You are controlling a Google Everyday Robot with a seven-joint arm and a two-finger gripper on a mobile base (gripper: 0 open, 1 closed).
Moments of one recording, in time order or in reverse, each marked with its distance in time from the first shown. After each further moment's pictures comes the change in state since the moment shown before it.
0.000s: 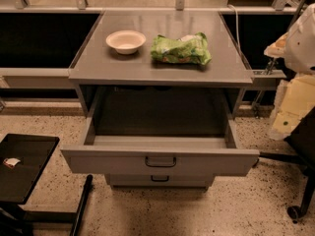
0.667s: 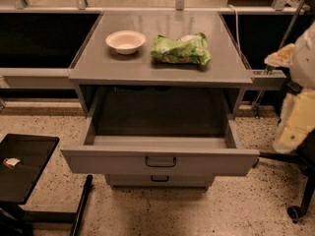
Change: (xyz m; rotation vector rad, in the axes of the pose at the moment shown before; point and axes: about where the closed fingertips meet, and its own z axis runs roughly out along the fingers) arm 0.007 0.013 0.009 -0.001 -0.041 -0.052
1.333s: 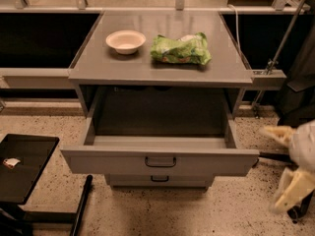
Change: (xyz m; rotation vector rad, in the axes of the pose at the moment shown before) arm 0.078 0.069 0.129 -0.135 -0.281 0.081
